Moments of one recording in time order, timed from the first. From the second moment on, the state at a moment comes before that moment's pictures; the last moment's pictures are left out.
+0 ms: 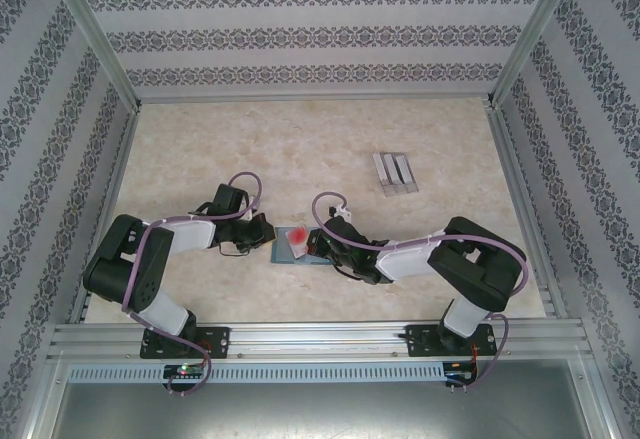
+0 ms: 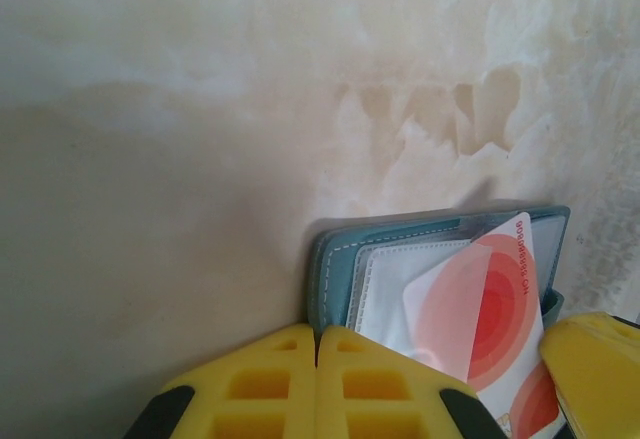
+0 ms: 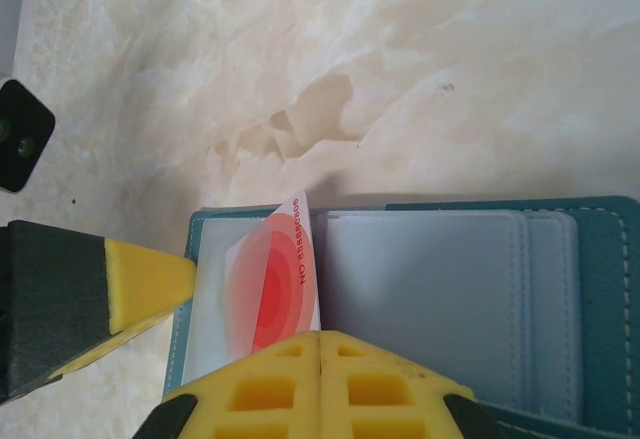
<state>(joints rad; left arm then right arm) -0.30 1.58 0.60 -0.06 0.55 -0.71 0.95 1.67 0.59 0.42 0.12 1.09</state>
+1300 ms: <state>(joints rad) -0.30 1.60 0.59 -0.04 0.56 -0.74 0.98 1.70 0.54 0.52 0.20 1.12</state>
